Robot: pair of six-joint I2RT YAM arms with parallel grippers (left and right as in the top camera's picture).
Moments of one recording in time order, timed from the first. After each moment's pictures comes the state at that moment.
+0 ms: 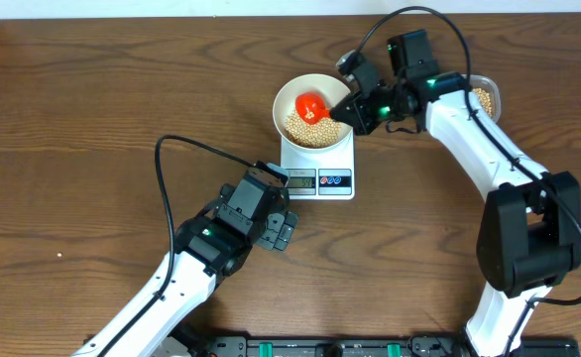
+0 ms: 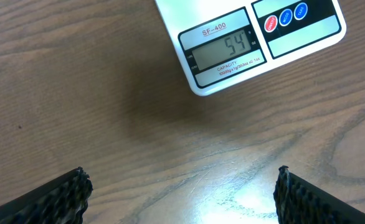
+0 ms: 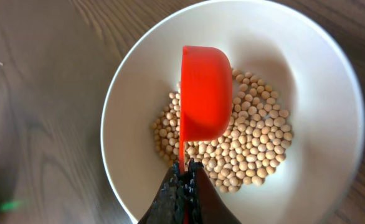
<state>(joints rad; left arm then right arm) -0.59 1.16 0.75 -0.62 -0.14 -0.11 0.28 1.97 1.54 -0.58 -0.69 -0.21</state>
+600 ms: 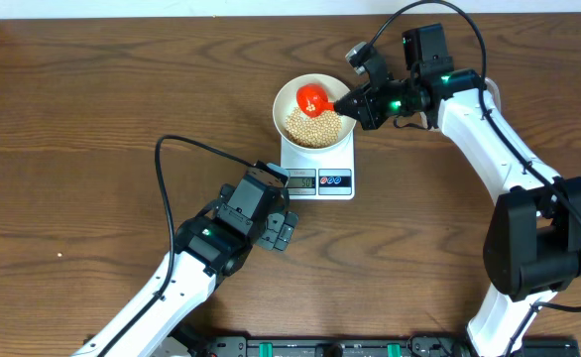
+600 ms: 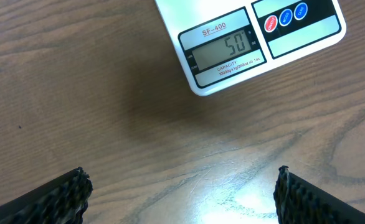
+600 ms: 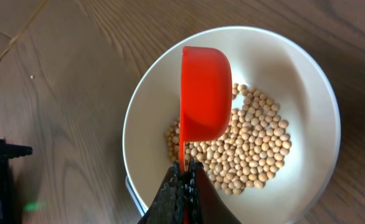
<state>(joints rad) -0.59 1.16 0.75 -0.62 -0.14 -0.11 0.24 1.95 1.54 -0.57 -0.77 -0.21</state>
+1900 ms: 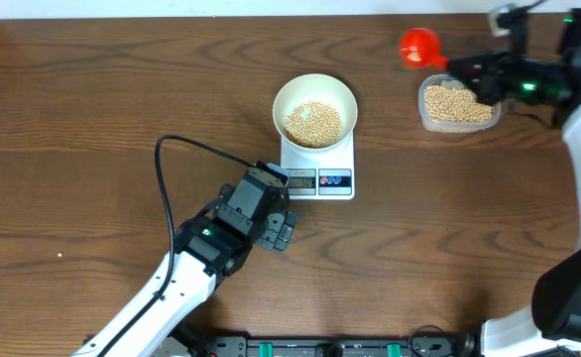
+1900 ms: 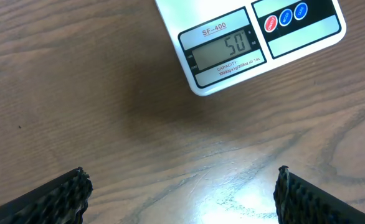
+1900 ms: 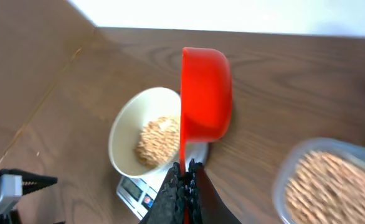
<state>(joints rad) -0.59 1.16 0.75 -0.62 -0.14 -0.11 -0.21 1.71 1.55 -0.71 -0.94 -0.19</state>
